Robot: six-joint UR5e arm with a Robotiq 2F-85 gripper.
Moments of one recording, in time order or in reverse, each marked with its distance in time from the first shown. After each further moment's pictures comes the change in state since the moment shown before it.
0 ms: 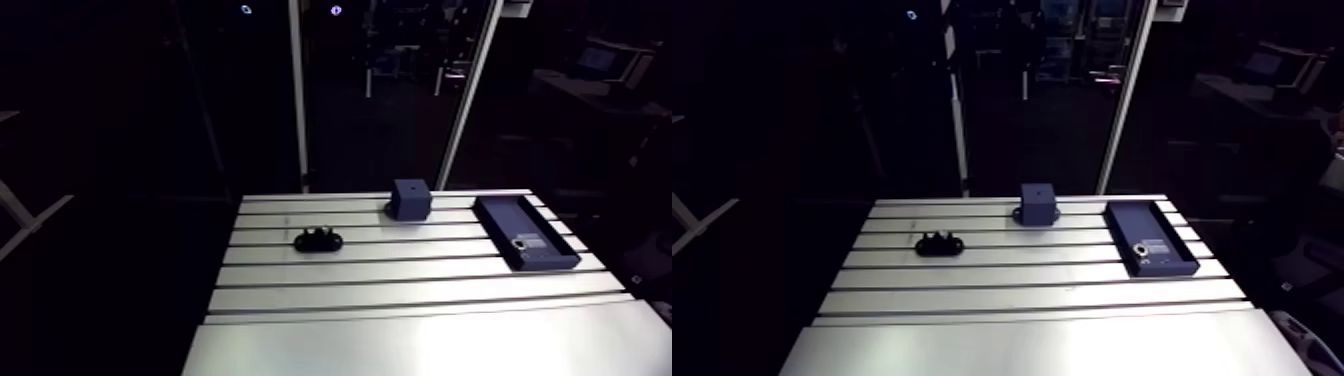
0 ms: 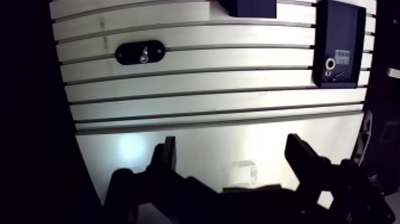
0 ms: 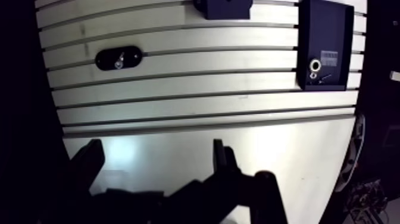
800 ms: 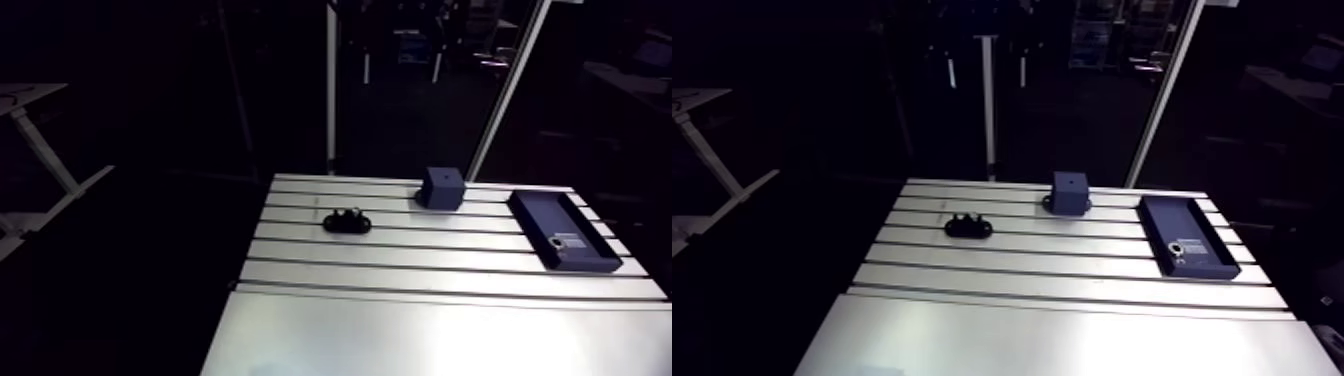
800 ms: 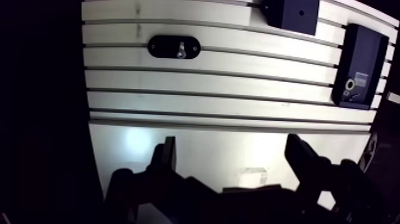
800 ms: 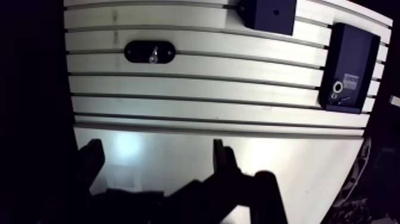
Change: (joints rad) arm 0.108 0.048 -0.034 -0.001 0.014 -0.019
